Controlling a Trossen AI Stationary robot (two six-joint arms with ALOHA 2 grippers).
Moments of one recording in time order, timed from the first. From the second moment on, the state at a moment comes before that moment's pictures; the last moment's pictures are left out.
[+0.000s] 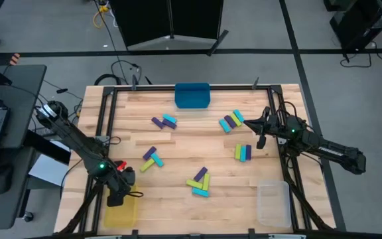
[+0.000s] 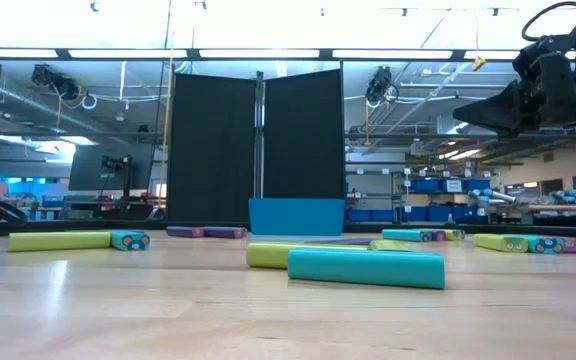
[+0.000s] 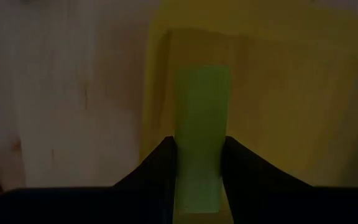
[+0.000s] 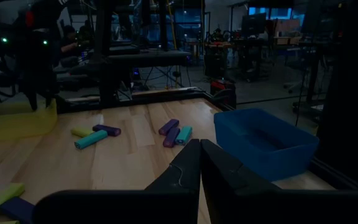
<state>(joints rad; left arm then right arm) -0.80 1.25 0.70 -0.79 0.13 -0.94 -0.42 0.07 0.01 0.06 -0.12 0.03</state>
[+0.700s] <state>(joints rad) -0.80 1.25 0.69 -0.75 0.08 -0.92 -0.42 0.07 0.01 0.06 -0.12 0.03</state>
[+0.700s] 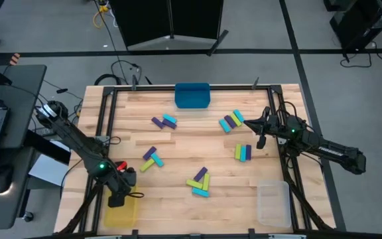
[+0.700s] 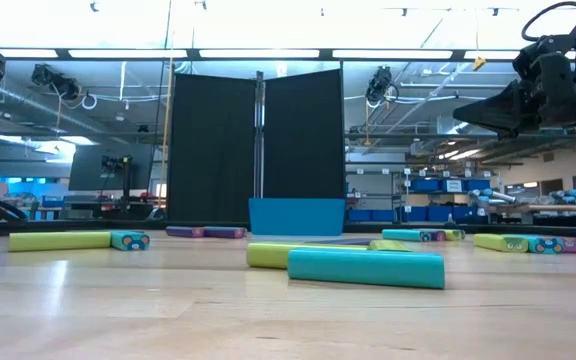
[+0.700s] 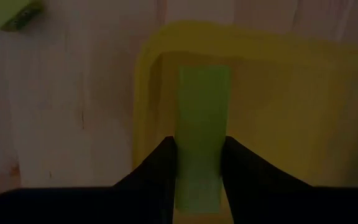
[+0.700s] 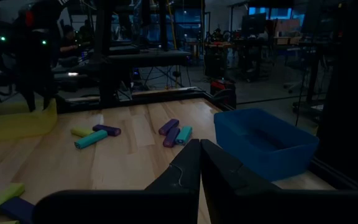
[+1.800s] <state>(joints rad) -0.85 1.43 0.73 -0.66 0.10 -0.95 -0.42 0.07 0.01 0.06 -0.12 0.03</state>
